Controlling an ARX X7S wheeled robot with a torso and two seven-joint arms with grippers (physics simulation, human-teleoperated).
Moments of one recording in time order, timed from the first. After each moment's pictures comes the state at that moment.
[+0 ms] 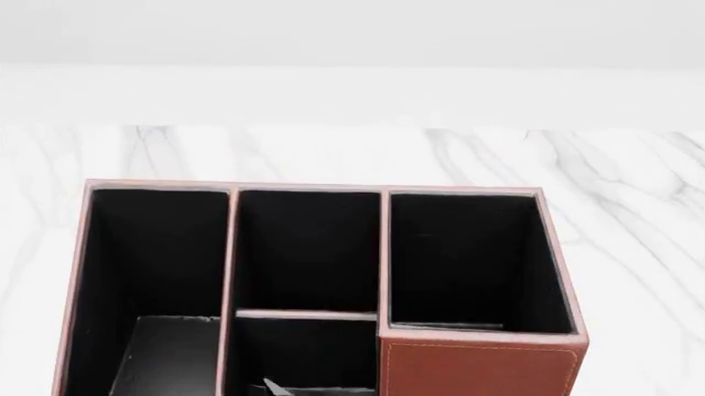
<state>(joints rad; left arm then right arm) 0.79 0.00 -1.13 1.05 -0.72 0.17 -0.93 0.65 0.81 -1.20 -1.03 0.74 0.36 0.83</state>
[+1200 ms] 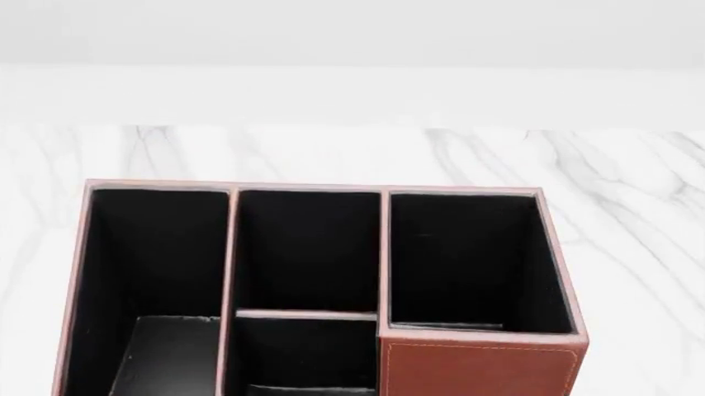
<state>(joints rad) 0.79 0.00 -1.13 1.05 -0.72 0.17 -0.92 0.58 0.59 -1.50 -0.88 0.70 0.31 0.76</state>
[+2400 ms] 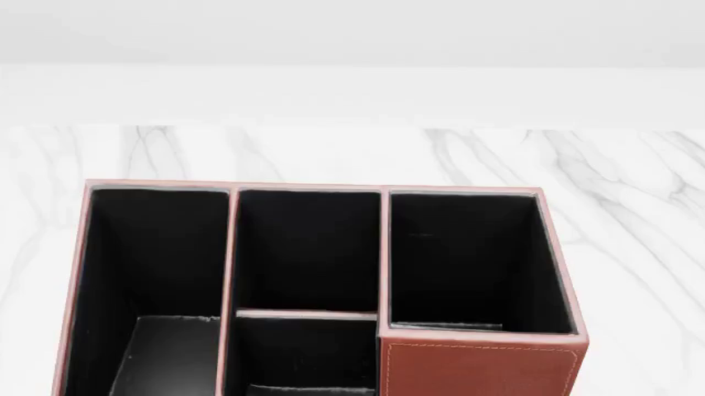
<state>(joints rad) 0.79 0.00 -1.12 1.05 -0.72 0.17 -0.93 0.52 0.50 -1.60 -0.78 0.61 0.38 0.76</state>
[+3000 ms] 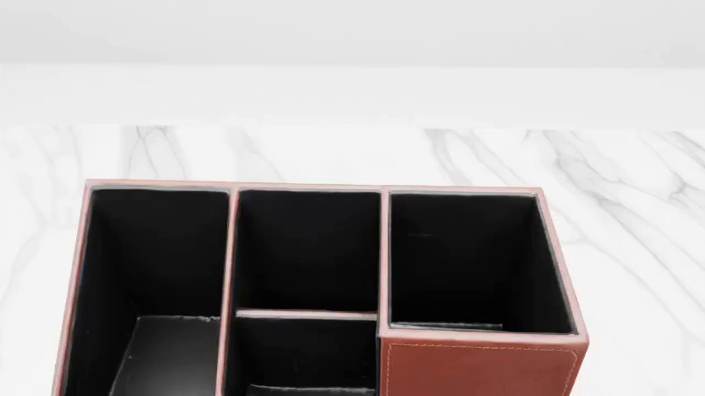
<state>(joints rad) 0.79 0.00 -1.11 1.05 -0.71 0.17 -0.93 0.45 0.54 -1.65 -0.79 0.53 0.37 0.82</state>
